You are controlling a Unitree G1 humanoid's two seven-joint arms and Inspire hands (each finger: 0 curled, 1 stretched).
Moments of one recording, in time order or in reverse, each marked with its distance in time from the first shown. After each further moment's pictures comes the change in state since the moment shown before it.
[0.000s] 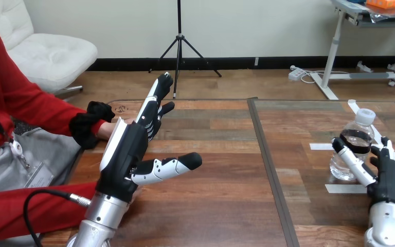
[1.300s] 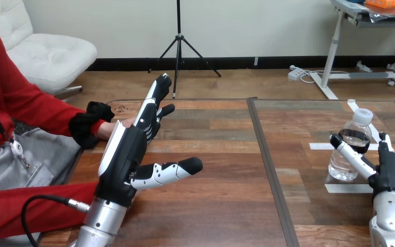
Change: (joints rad) left arm 0.055 -0.004 -0.004 -0.073 0.022 0.004 0.031; right arm -0.077 -0.035 0.034 0.042 -0.040 0.085 0.025
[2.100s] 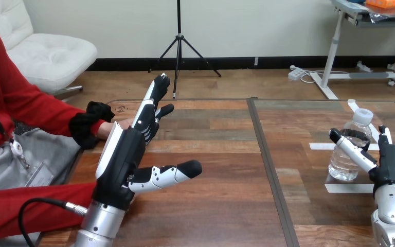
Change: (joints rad) left arm 0.040 0.000 -0.002 -0.070 -0.011 0.017 -0.010; right arm -0.022 -0.013 0.005 0.007 -0.020 0.015 0.013
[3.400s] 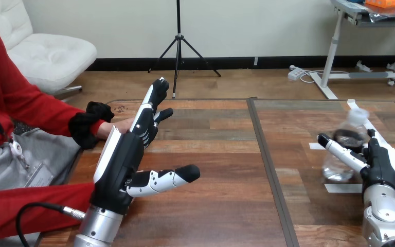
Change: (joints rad) left arm 0.030 0.004 0.000 -0.030 -0.007 0.007 -0.010; right arm -0.021 0.053 -0.082 0.014 0.123 -0.005 0.087
